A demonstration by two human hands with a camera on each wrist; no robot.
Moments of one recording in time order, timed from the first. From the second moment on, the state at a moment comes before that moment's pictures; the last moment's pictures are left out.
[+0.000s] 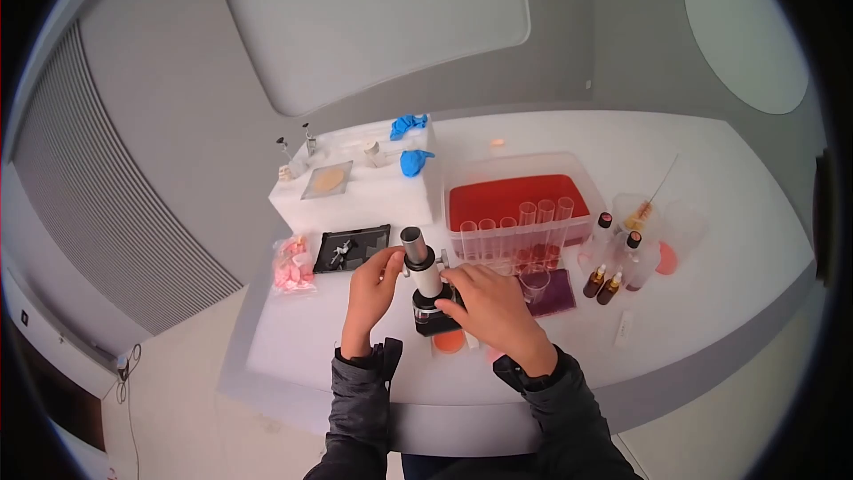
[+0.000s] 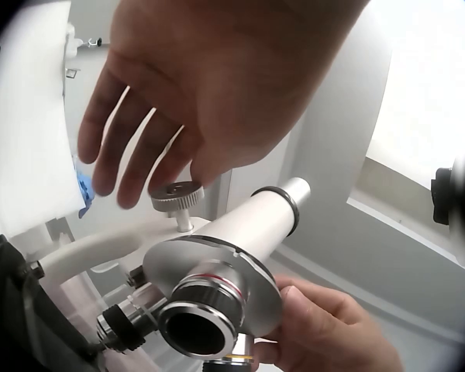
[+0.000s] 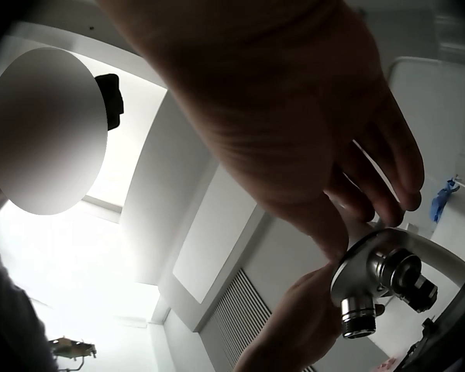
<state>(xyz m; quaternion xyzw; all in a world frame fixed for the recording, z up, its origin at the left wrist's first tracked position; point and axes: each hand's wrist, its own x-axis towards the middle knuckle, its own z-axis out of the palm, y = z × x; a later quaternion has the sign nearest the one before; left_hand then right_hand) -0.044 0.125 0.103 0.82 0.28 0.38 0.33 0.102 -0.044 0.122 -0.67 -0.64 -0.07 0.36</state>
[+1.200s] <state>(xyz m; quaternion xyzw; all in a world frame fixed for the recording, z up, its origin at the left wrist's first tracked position) -0.056 0.127 0.114 0.79 0.25 0.29 0.47 0.093 -0.021 0.124 -0.57 -0.65 -0.18 0.48</state>
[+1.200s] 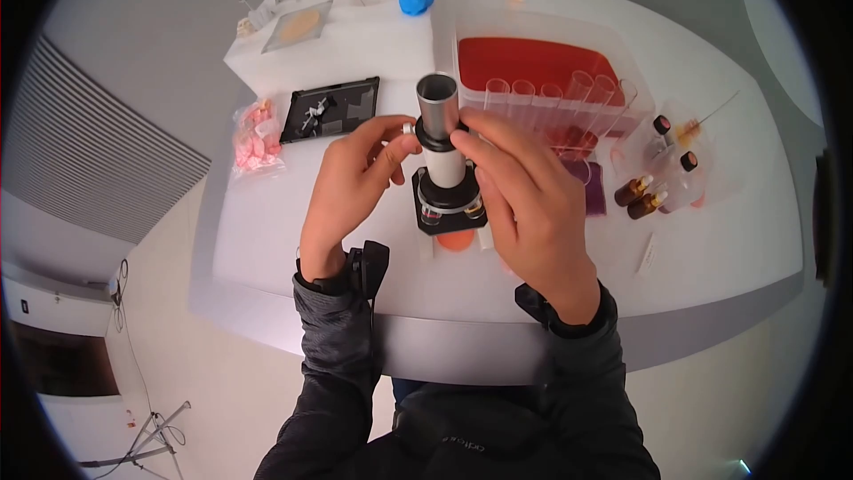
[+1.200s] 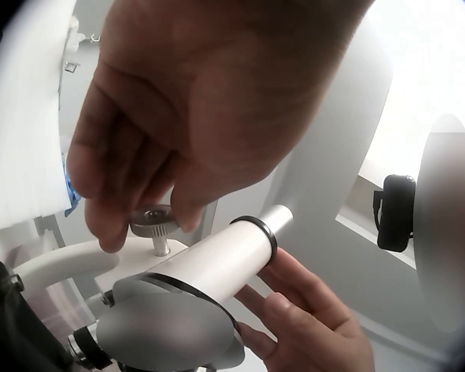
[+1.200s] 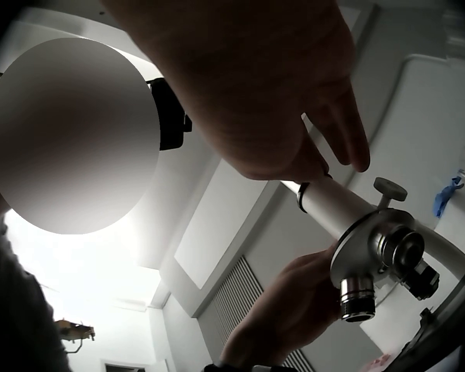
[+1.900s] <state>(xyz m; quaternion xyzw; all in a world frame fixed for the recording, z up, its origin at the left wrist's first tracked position) -0.058 0.130 0.110 0.79 0.26 0.28 0.47 0.092 -0.024 0.118 -0.57 -0.63 -0.18 0.49</state>
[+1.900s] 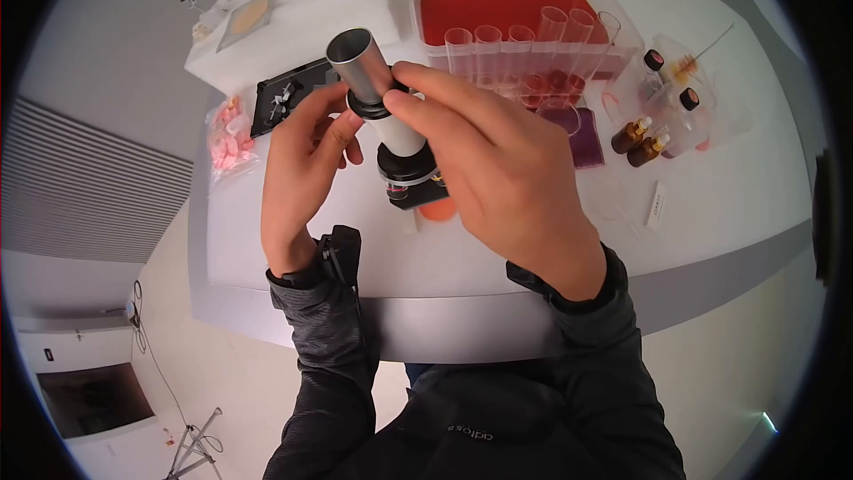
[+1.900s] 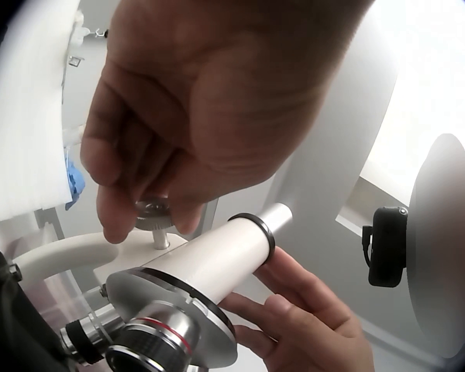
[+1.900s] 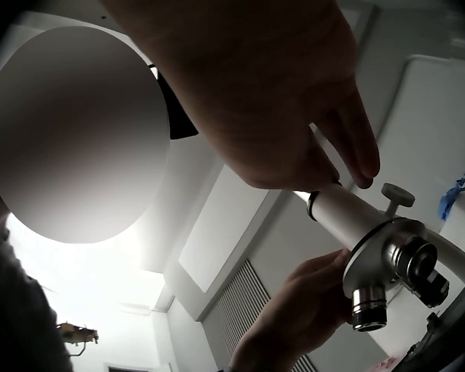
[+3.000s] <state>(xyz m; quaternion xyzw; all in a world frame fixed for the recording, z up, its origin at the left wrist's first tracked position) -0.057 0.131 0.110 0.81 0.26 0.31 0.43 -0.021 -0.072 0.117 -0.50 -0.61 -0.25 0.56</state>
